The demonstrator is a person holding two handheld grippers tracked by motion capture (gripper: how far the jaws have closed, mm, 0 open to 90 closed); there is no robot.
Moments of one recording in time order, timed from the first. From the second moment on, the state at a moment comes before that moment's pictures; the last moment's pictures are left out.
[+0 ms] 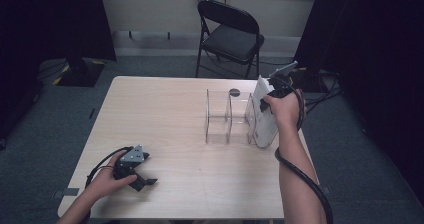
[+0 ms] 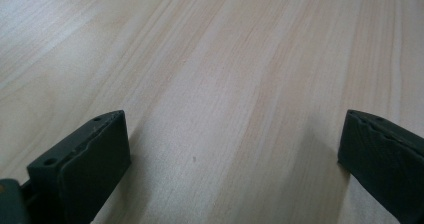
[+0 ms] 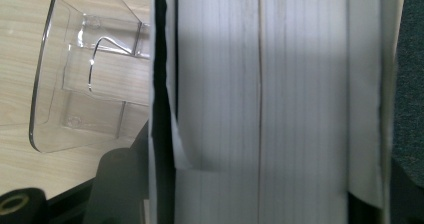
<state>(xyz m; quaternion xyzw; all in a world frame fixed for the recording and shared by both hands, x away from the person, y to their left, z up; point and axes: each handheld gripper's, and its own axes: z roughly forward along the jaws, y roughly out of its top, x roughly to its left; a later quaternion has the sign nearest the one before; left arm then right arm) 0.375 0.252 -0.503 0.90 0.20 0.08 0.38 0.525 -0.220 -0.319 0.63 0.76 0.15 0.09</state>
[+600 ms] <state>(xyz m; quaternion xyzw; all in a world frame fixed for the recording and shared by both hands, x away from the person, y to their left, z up) 0.375 0.252 -0.503 0.90 0.20 0.08 0.38 0.512 -0.224 -0.313 0.63 0.76 0.16 0.08</state>
